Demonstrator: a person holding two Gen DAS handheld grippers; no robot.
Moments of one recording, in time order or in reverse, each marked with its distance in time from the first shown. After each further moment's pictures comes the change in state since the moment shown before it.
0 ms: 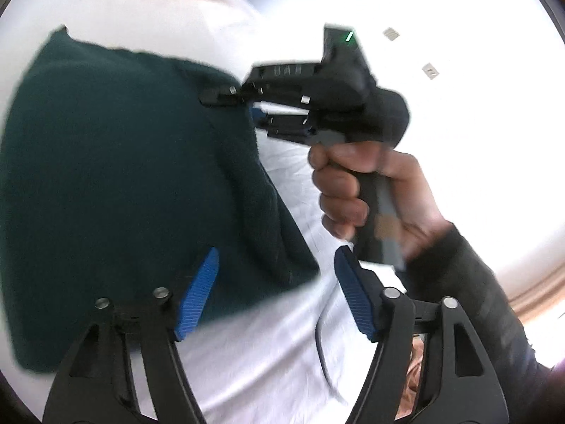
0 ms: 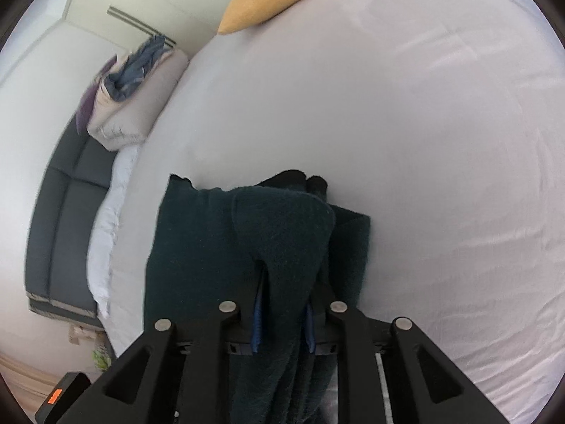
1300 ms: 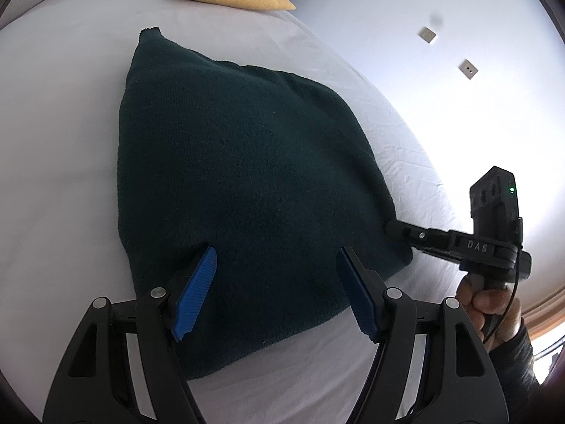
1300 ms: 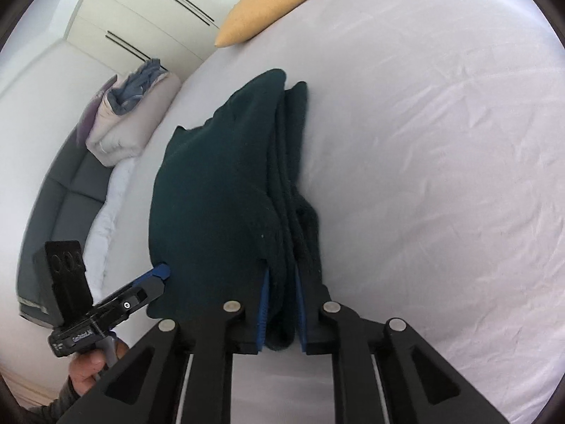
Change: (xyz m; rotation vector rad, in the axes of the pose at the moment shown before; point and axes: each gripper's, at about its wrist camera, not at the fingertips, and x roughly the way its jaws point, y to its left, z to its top) left arm -0.087 0.131 -0.005 0.035 -0.018 0.235; right arm -0.067 -0.009 -0.162 0.064 -0.155 -0.068
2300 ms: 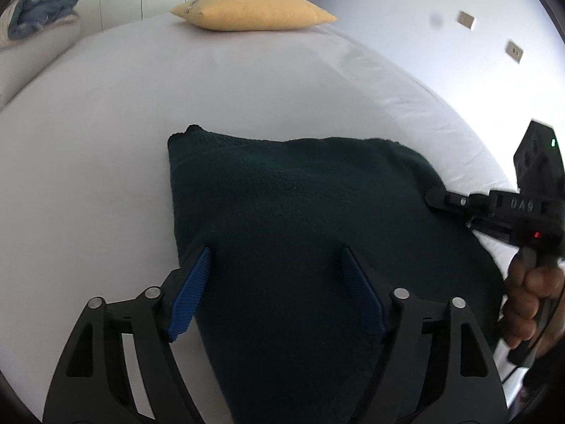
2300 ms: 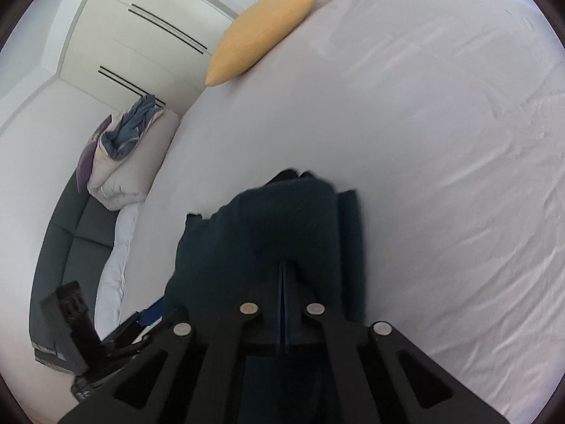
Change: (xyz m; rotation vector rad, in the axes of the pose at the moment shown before) left arm 0.056 -0.015 0.090 0.138 -0.056 0.311; right arm 0.069 0.012 0.105 0.050 -0.088 0.054
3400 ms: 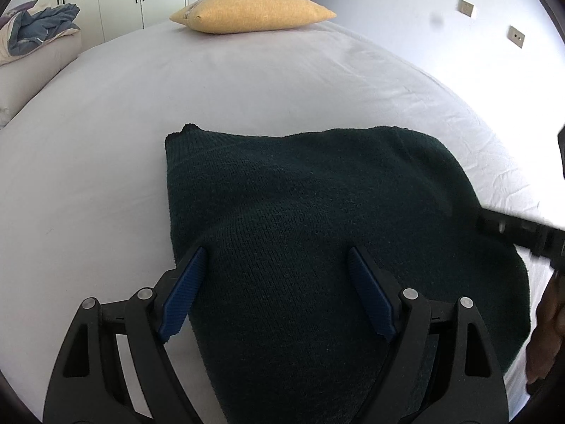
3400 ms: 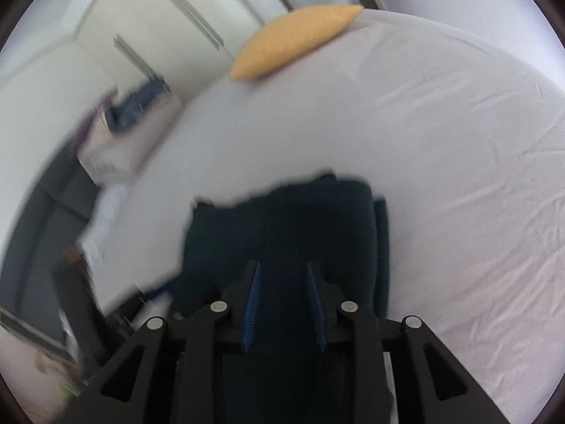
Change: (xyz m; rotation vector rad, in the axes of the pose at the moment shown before) left arm 0.009 0.000 -0.009 0.025 -0.007 0.035; right arm -0.001 0.054 -0.027 -0.210 -0.004 -0.167
